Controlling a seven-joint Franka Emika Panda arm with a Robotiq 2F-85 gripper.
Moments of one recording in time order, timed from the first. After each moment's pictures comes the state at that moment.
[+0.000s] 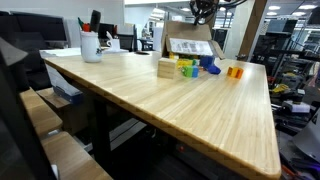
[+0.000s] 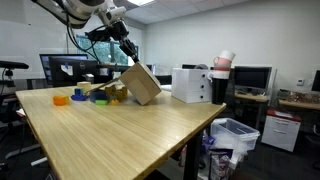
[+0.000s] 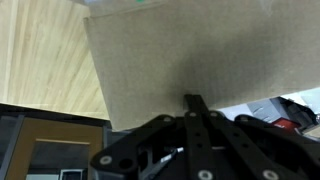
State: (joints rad) arm -0.17 -0.25 0.02 -2.19 -0.46 2.38 1.22
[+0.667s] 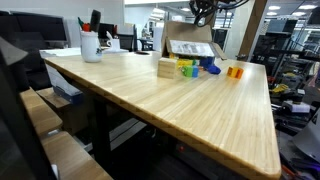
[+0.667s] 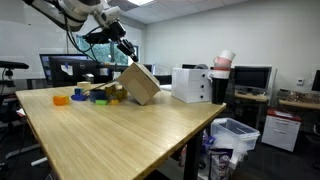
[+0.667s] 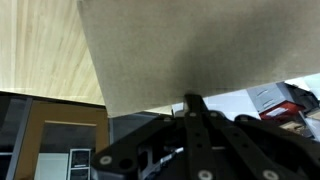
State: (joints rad) arm -0.17 -0.27 0.05 -2.22 -0.61 2.38 1.38
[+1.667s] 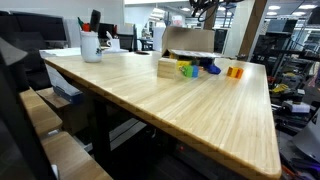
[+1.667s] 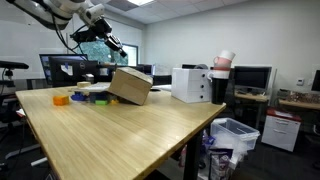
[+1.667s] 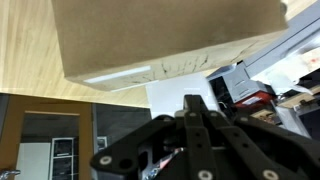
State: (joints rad) arm -0.12 -0.37 0.14 -2.29 -0.68 2.37 1.50
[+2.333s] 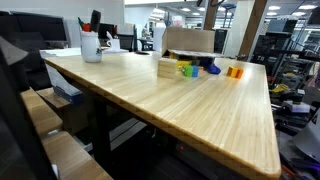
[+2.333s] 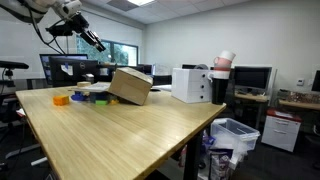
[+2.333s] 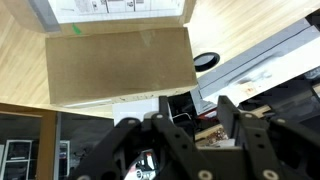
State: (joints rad) arm 0.03 -0.48 0.24 -2.31 -0.59 2.29 1.47
